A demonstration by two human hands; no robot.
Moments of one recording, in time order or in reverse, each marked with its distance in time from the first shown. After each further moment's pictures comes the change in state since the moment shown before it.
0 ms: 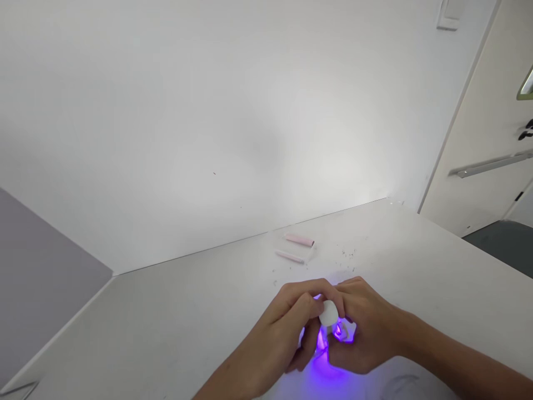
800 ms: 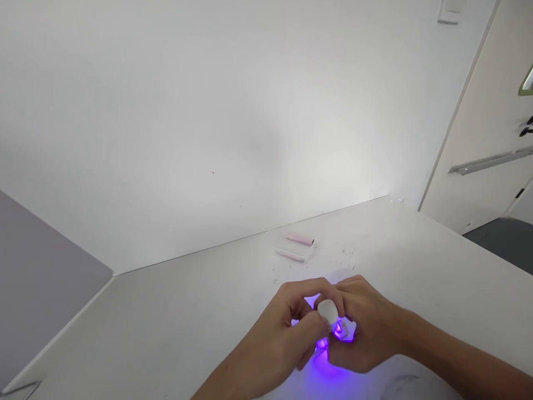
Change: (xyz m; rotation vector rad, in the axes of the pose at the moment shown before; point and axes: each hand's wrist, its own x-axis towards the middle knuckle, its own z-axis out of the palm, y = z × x) left_hand -0.001 0.002 0.001 0.023 -0.015 0.011; right_hand -0.002 0.003 0.000 -0.059 -0.034 0.029
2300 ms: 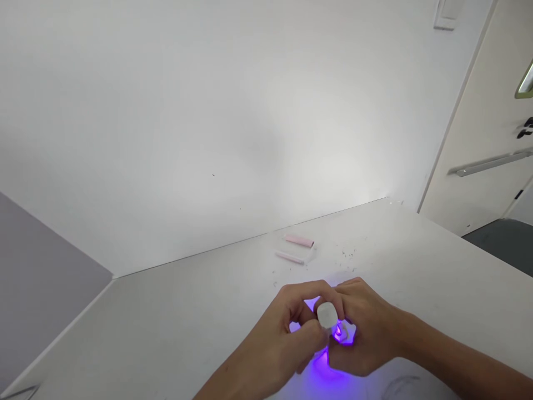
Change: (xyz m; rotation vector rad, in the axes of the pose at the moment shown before) left_hand 0.000 0.004 -0.002 0.002 0.007 -0.034; right_hand 0.001 -0.002 0.001 0.038 0.050 -0.038
